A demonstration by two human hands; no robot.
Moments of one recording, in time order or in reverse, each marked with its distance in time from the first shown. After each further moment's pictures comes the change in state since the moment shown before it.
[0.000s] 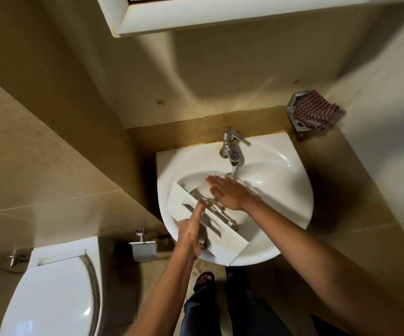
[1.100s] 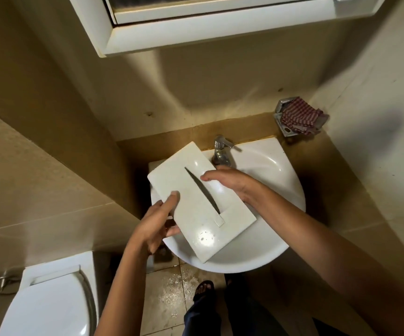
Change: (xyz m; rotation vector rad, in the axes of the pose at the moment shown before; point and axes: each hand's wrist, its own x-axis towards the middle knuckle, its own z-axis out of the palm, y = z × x) left_hand -0.002 0.067 -0.053 0.155 -0.338 0.250; right_hand -0.037 -0.048 -0.083 1.071 0.051 0.272
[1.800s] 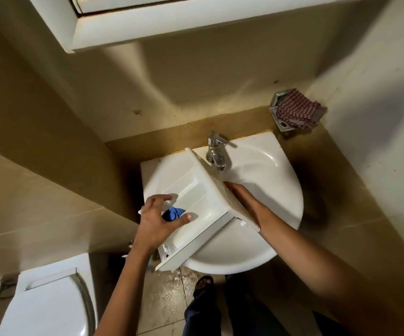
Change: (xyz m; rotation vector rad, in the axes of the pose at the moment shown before) left_hand 0.019 -0.018 0.001 0.845 0.177 0.392; right_hand 0.032 0.106 -0.029 0.524 0.058 0.171
